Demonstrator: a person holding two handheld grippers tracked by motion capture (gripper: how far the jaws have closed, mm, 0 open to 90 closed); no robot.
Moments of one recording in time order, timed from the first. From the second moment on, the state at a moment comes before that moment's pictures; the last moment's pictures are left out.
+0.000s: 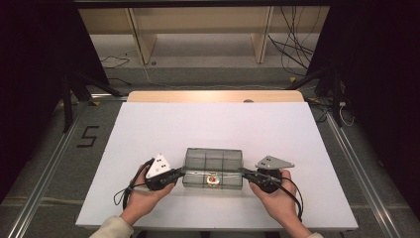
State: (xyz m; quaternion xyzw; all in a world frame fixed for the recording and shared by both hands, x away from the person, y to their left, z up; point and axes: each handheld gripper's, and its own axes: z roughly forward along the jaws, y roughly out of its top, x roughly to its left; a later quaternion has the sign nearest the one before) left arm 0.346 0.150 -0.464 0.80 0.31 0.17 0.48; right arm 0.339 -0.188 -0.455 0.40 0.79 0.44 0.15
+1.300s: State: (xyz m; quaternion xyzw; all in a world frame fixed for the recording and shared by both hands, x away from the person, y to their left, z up) left arm 0.336 0.151 -0.465 0.81 0.30 0.17 0.48; right arm 0.329 -0.189 -0.456 0.40 0.79 0.44 0.15
